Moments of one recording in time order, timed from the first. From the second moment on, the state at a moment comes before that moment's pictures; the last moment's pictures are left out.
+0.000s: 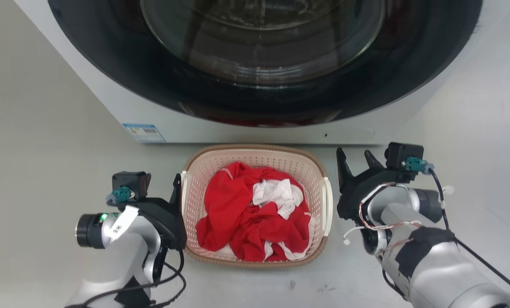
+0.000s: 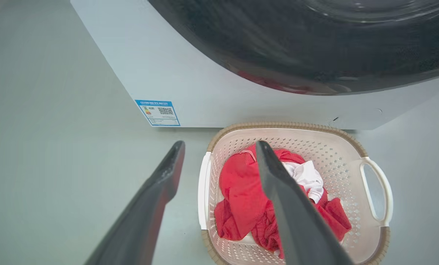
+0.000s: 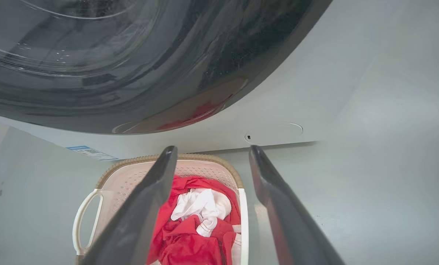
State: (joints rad) left arm -0.76 0.10 -0.75 1.11 -0.86 0.05 -0.25; right arm -0.90 -0.07 1.00 1.10 1.13 -0.13 -0.25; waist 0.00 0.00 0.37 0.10
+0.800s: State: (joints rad) left arm -0.26 0.21 -0.56 0.66 -0.68 0.12 -0.25; right arm -0.45 -0.17 0.74 0.70 0.89 -0.13 -0.25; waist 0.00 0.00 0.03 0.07
